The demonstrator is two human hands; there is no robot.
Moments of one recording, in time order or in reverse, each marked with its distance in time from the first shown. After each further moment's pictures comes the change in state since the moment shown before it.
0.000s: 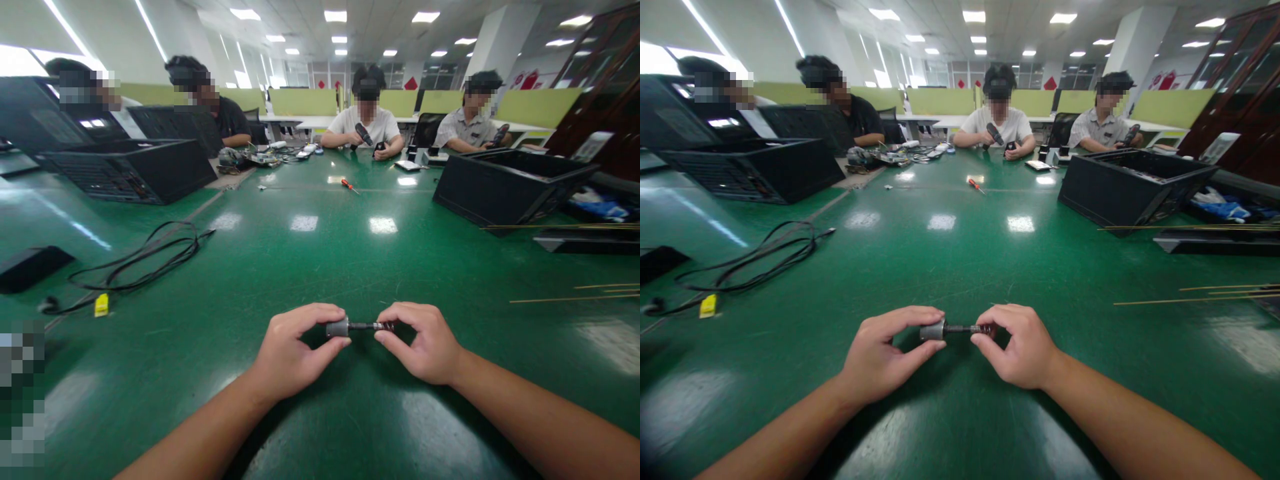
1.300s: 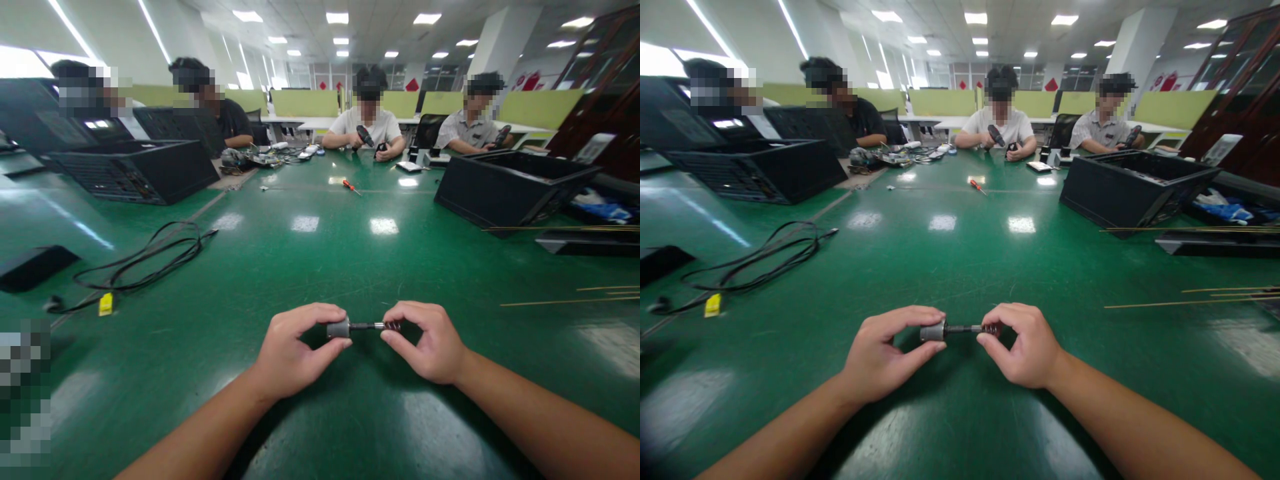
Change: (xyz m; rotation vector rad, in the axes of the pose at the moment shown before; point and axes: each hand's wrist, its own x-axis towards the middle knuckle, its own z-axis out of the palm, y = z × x) left_hand 0.002 -0.001 -0.003 -0.042 -0.015 0.011; right_hand 0.000 -0.001 -0.003 0.049 0.026 0.014
